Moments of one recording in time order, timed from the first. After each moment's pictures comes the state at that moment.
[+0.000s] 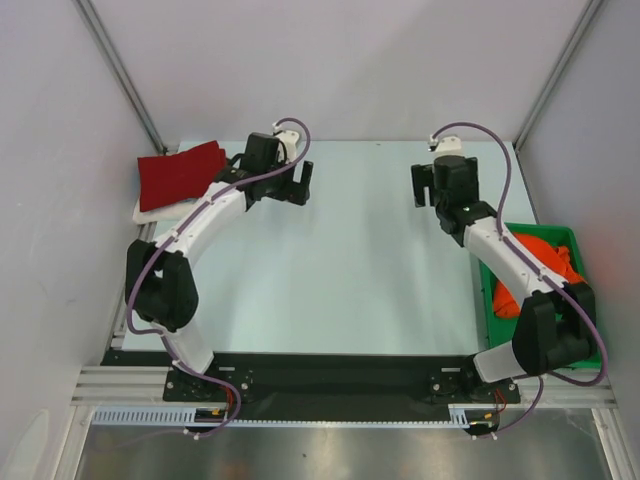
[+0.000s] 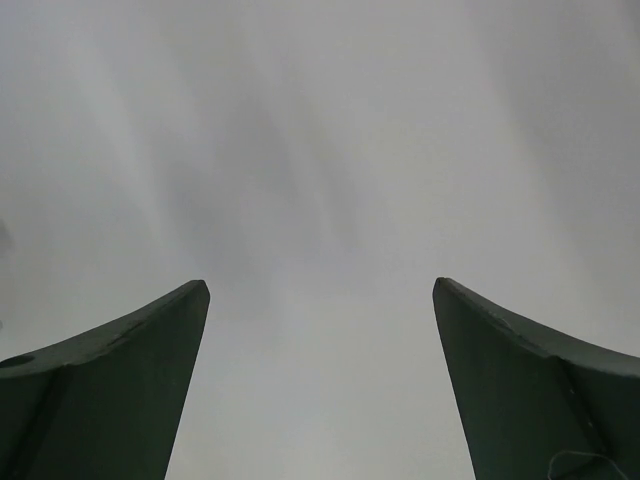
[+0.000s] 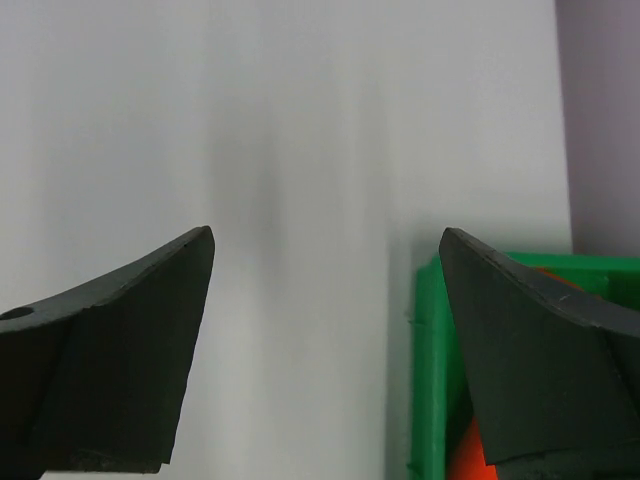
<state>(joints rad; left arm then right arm) -0.39 1.74 1.51 -0.48 0.07 -0.05 0.31 1.45 1.13 -0.15 0.41 -0.06</state>
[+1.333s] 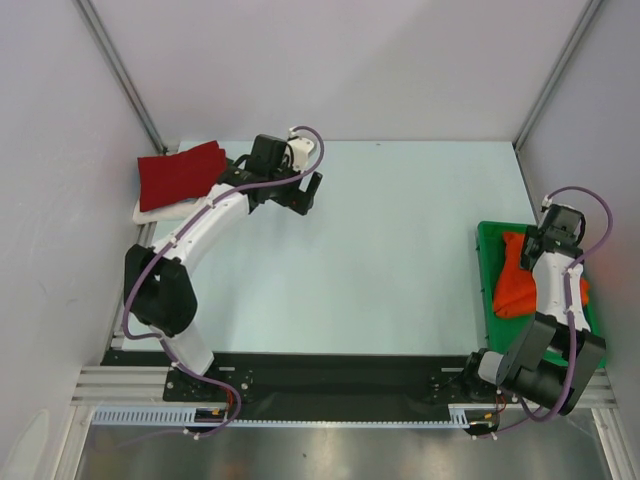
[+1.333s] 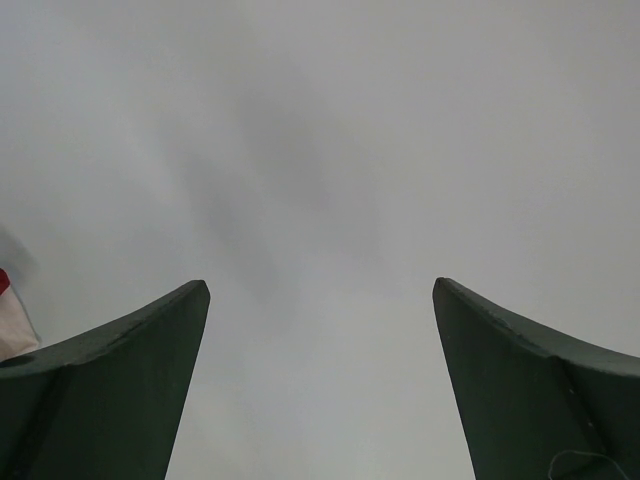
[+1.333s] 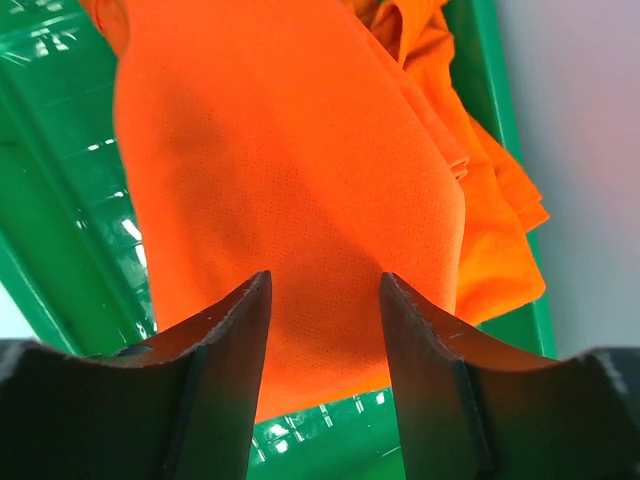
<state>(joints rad) -0.44 1.70 1.52 -0.57 0.09 0.13 -0.46 1.24 0.87 -0.49 0.21 -0.20</state>
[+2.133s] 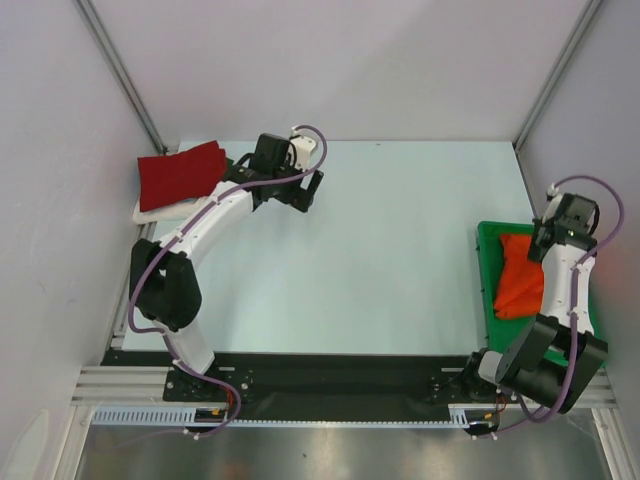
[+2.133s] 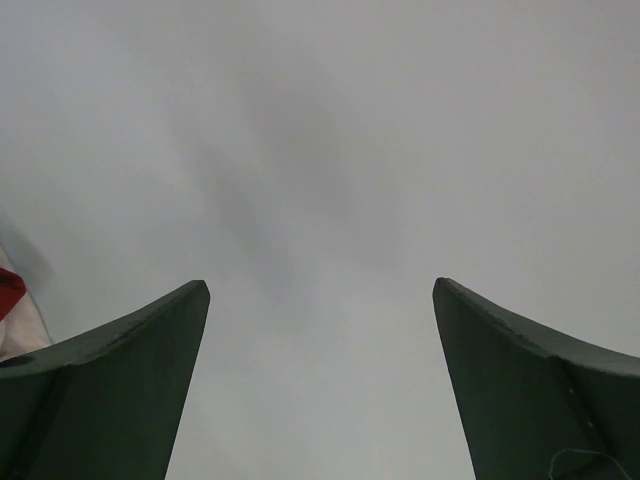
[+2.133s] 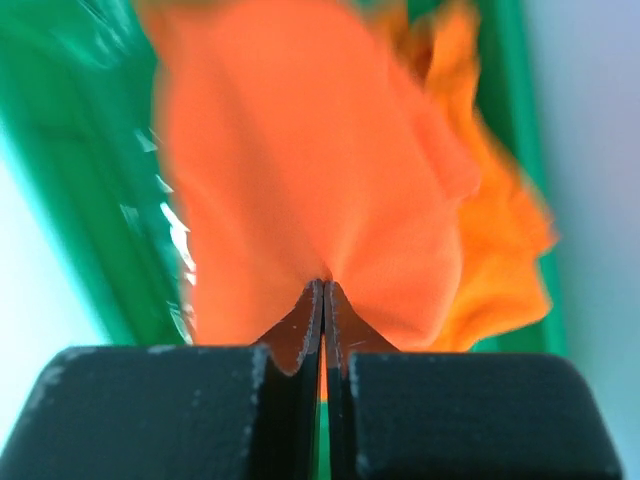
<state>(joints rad) -0.44 1.75 1.55 -0.55 0.05 0.14 -0.50 1.25 0.95 -0.60 0.07 -0.22</state>
